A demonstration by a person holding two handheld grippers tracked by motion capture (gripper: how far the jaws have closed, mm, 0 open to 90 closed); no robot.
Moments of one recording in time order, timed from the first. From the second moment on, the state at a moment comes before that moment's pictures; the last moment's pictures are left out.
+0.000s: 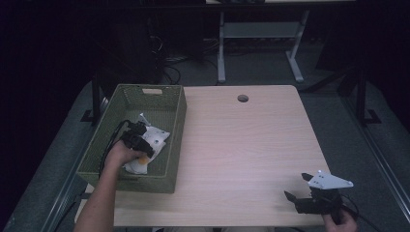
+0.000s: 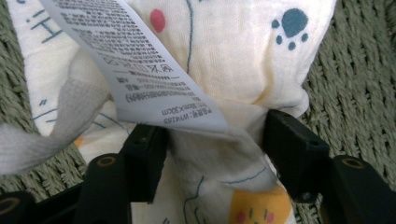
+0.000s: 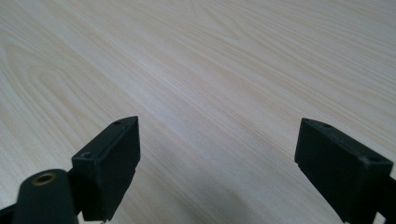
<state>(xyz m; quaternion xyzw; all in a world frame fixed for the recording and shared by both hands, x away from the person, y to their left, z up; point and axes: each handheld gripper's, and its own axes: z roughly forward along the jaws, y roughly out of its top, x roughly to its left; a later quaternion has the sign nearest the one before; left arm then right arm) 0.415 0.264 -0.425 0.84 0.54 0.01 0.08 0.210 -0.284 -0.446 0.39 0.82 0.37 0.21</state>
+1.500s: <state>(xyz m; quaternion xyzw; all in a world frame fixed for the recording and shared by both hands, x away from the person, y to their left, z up) 0.380 0.320 -0.367 0.76 0.57 -0.01 0.31 0.210 -0.280 -0.445 0.39 0.82 0.37 0.22</state>
